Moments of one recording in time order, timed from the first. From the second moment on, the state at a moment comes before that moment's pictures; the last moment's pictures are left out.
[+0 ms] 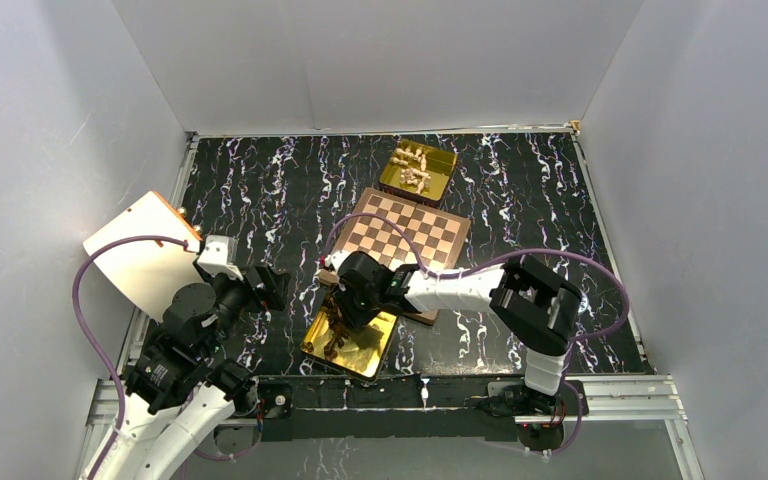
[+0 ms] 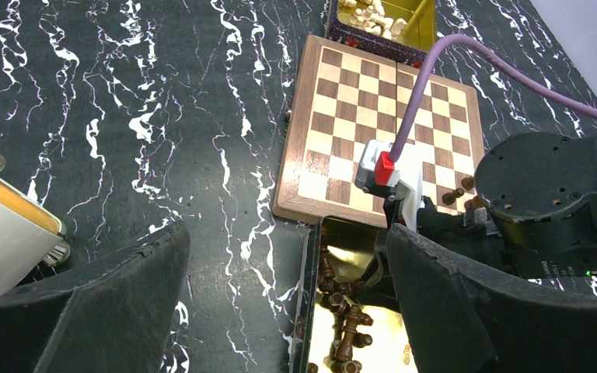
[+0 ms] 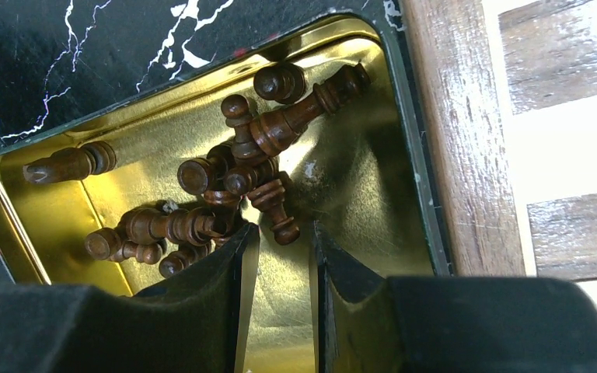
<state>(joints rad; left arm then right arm) -0.56 0.31 0.68 -0.64 -0.25 -0.31 1.14 1.81 1.10 -0.20 -0.09 0.34</state>
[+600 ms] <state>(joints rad) -0.56 0.33 0.68 -0.64 -0.24 -0.31 1.14 1.76 1.10 -0.26 -0.08 0.32</state>
